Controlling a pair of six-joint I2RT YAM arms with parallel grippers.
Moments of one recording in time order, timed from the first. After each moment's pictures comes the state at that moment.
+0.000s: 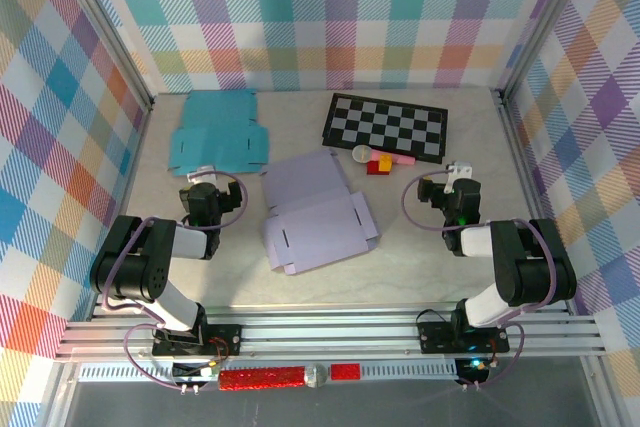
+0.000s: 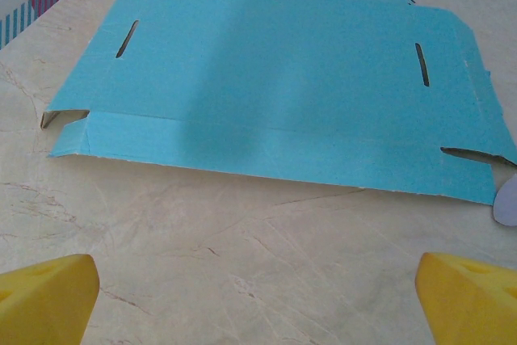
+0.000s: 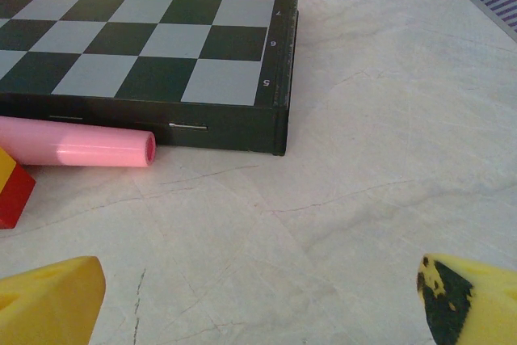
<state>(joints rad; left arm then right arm) -0.10 1.58 0.38 0.78 -0.29 -0.12 0.04 1.53 0.37 0.75 0.10 0.07</state>
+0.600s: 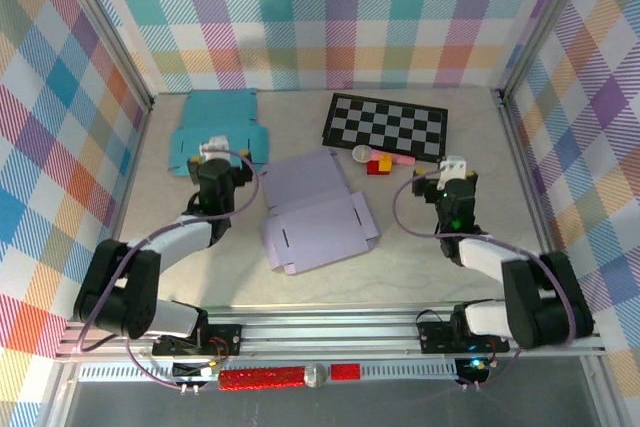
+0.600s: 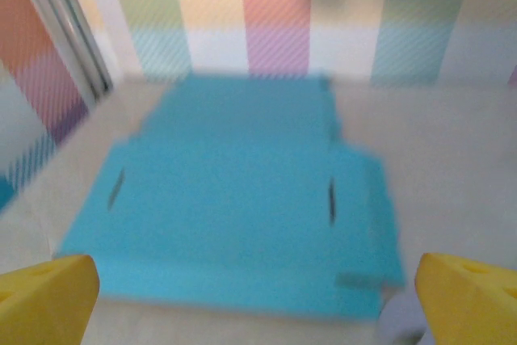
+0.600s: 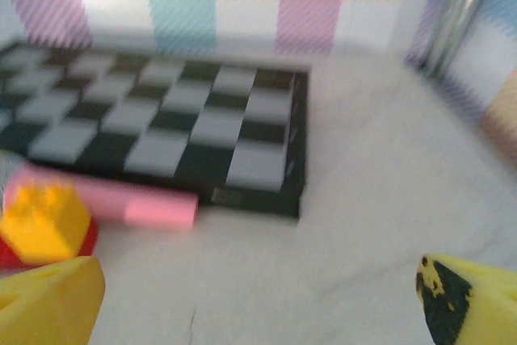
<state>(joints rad) -0.31 1.37 0.65 0.48 -0.50 -0.06 0.19 1.25 0.40 0.63 0.30 0.01</state>
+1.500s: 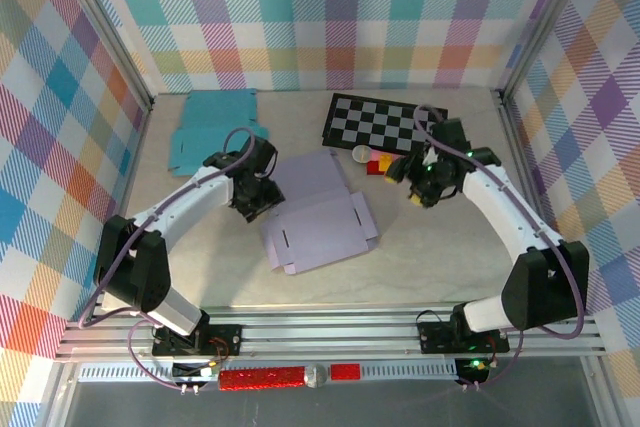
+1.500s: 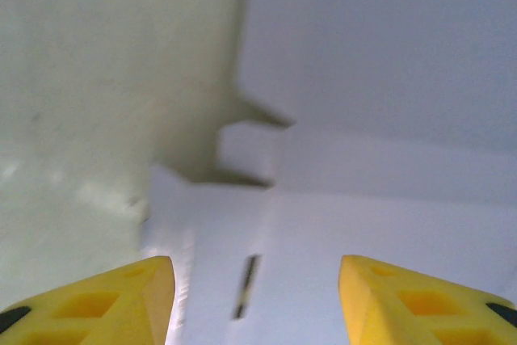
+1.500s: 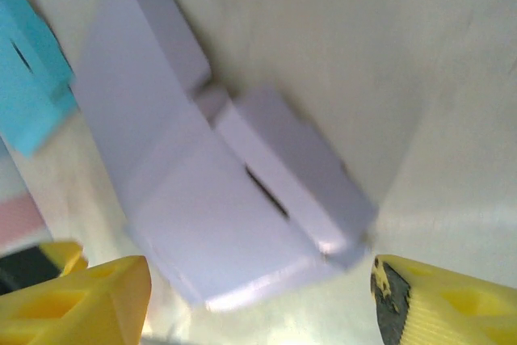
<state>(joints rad) -0.45 1.54 1.16 -0.92 0.05 -0.96 0.23 1.40 1.13 -0.85 -0.43 0.78</state>
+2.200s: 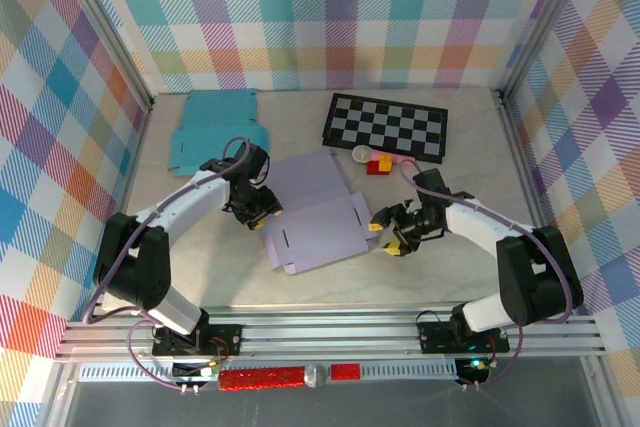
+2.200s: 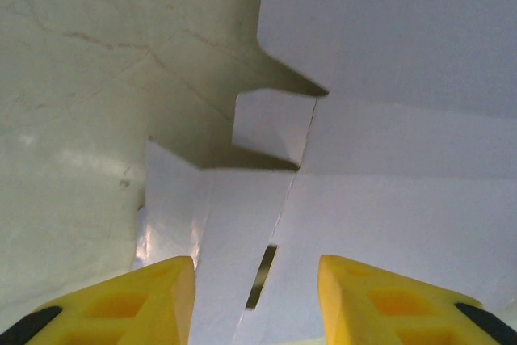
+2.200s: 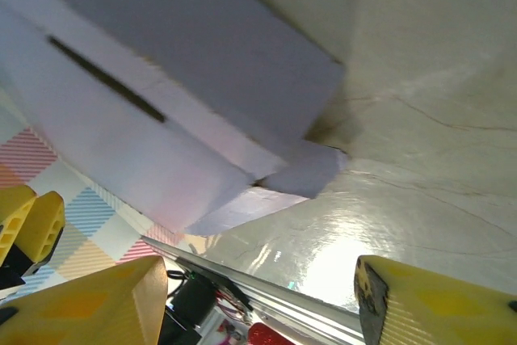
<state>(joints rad) -0.39 1.57 1.10 -0.84 0.19 -0.92 0.30 1.43 0.69 -0.49 -0.70 1.04</state>
